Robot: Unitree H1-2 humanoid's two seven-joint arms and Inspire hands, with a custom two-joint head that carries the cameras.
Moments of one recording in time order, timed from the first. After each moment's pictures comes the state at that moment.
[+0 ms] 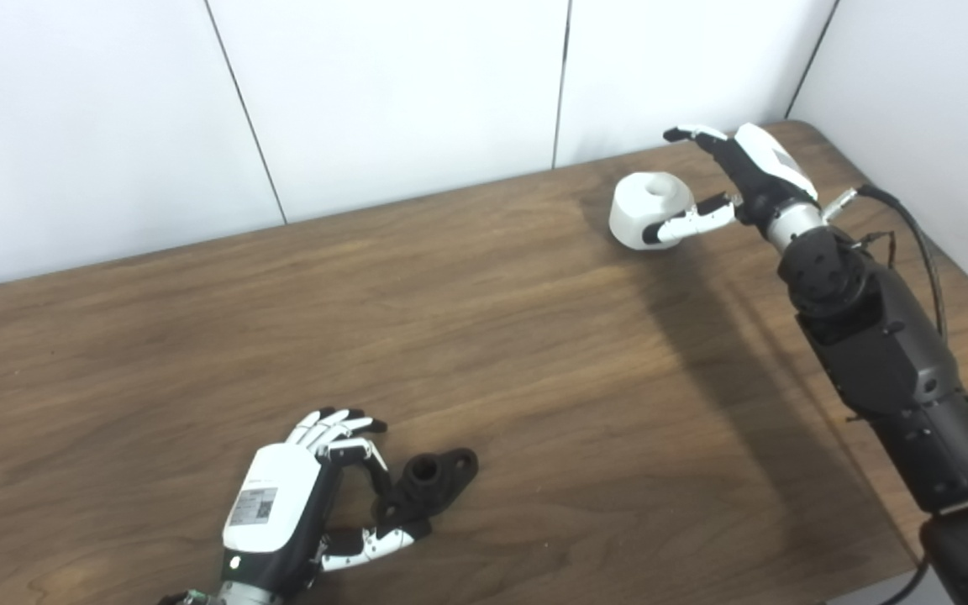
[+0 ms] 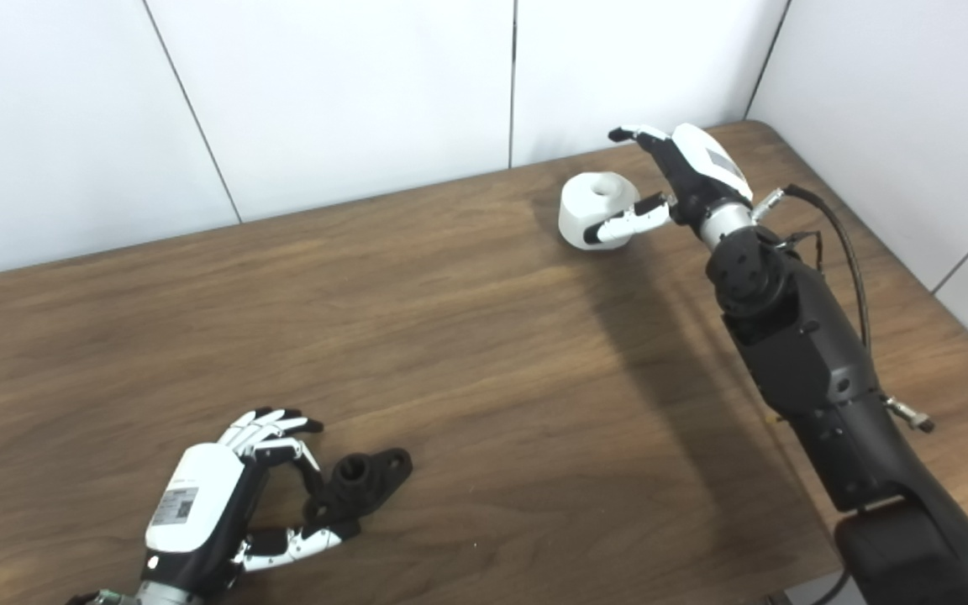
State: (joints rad) left arm 0.06 0.27 -0.40 -0.16 0.87 -0.14 0.02; right arm -0.37 -0.61 -0.01 0.06 -0.48 0.34 0.13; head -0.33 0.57
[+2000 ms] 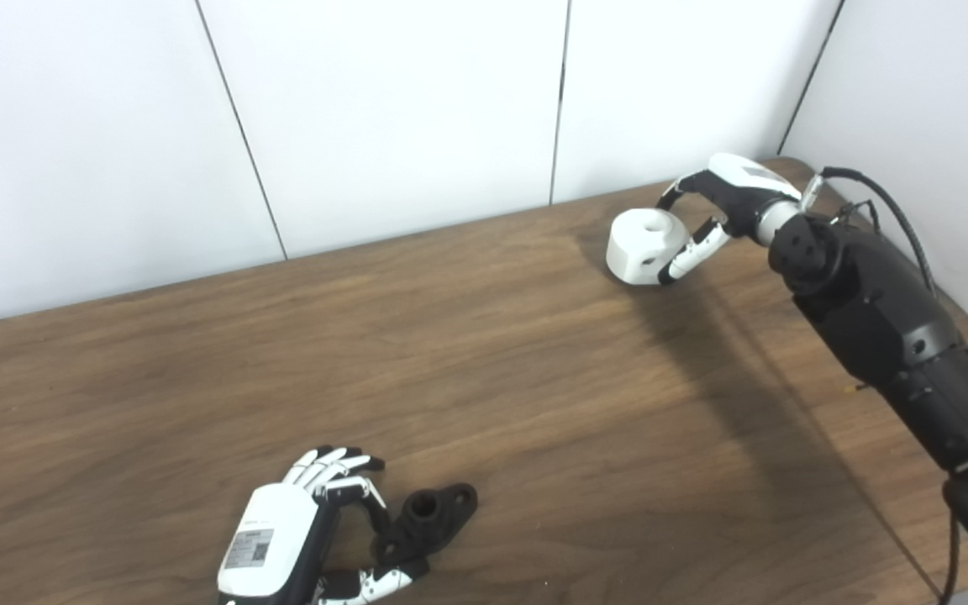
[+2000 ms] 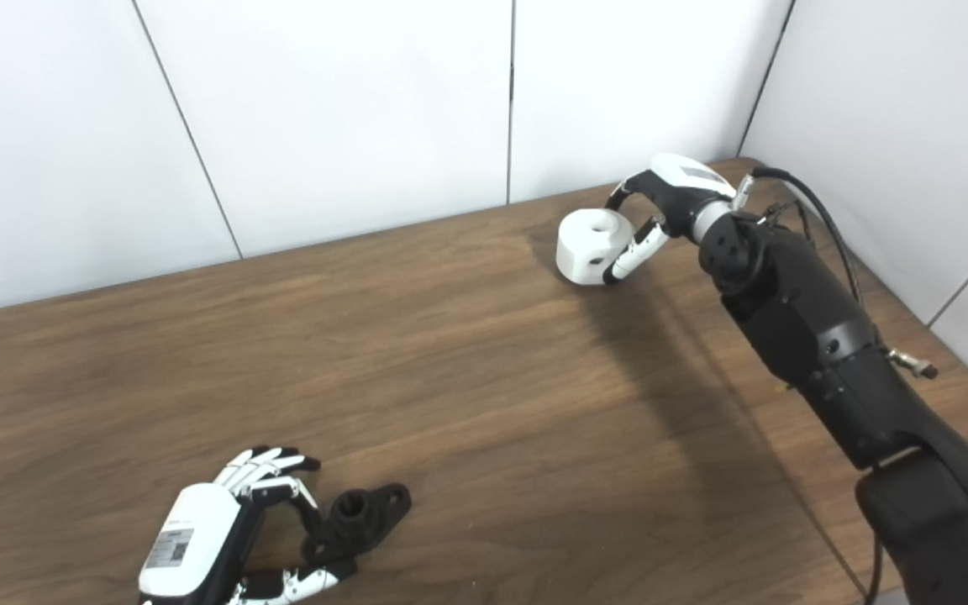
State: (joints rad) left arm 0.07 0.27 -0.41 -0.17 0.87 -0.14 0.03; right arm -0.53 -0.72 0.17 0.20 -0.59 0.40 0.34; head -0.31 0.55
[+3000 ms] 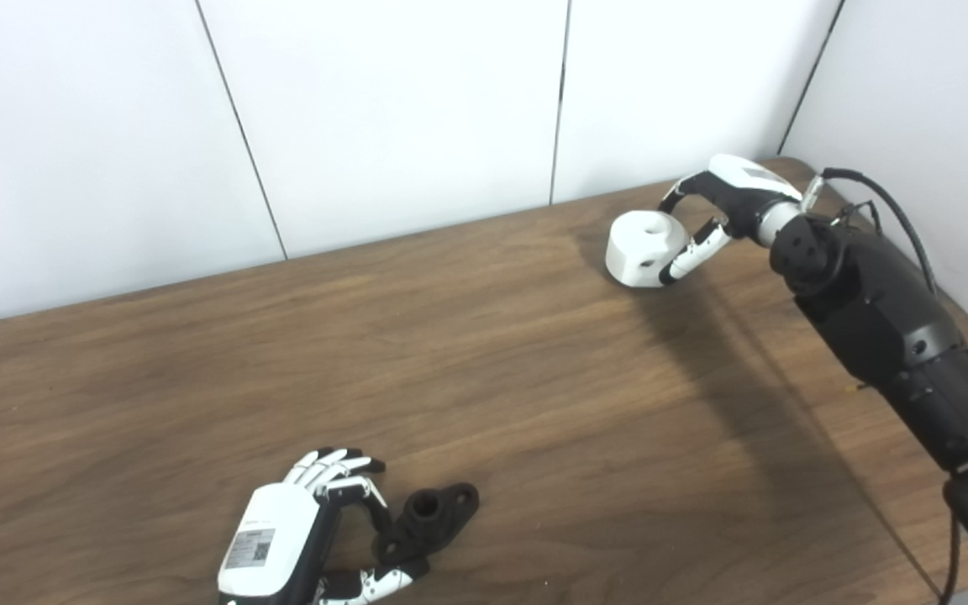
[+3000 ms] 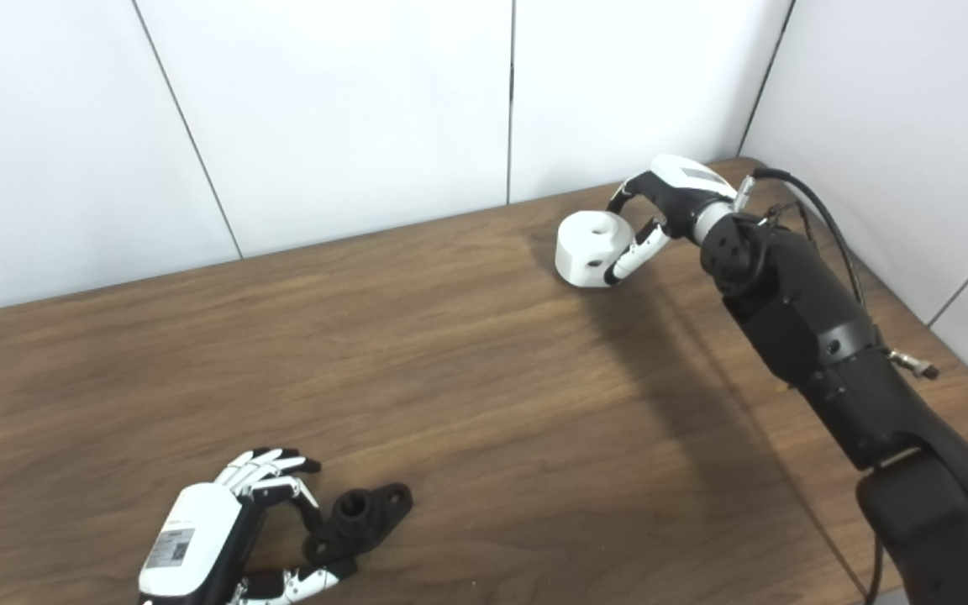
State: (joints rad) left arm 0.07 0.27 -0.41 -0.19 0.88 -0.12 0.01; right arm -0.53 -0.72 0.17 0.21 -0.59 0.38 0.34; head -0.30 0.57
